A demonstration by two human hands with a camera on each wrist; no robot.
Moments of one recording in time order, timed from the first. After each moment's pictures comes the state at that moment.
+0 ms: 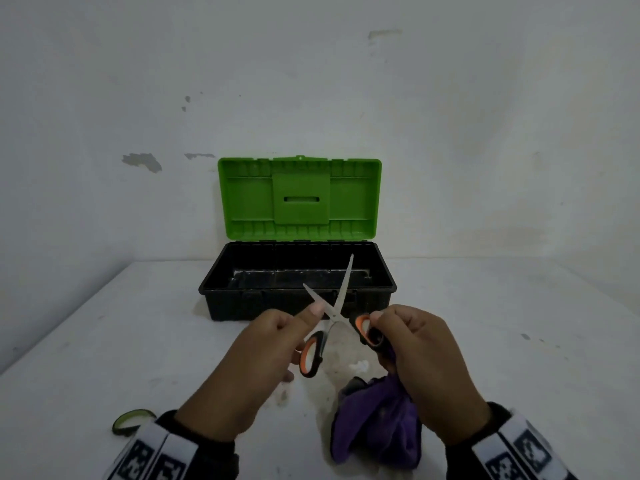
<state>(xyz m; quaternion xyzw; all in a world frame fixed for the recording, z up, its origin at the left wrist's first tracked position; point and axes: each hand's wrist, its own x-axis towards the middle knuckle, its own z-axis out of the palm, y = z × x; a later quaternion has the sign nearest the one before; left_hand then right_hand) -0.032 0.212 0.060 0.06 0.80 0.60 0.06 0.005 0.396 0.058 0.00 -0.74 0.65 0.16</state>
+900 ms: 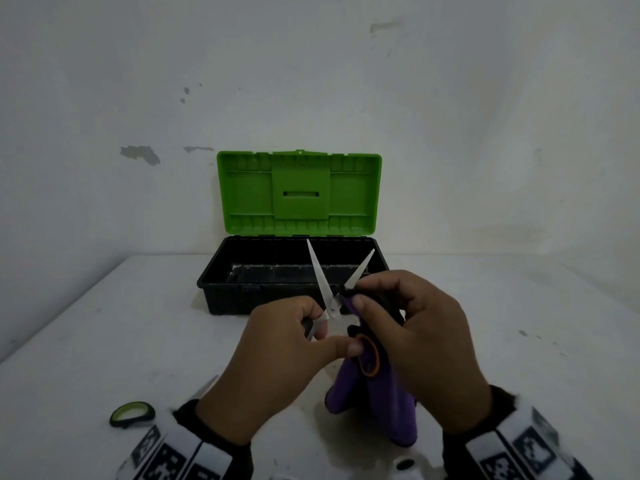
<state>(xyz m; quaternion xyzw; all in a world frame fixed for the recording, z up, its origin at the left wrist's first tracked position) -0.024 0.223 0.068 0.22 0.84 0.49 -0.11 0.010 0.391 0.077 0.10 -0.81 0.46 0.35</state>
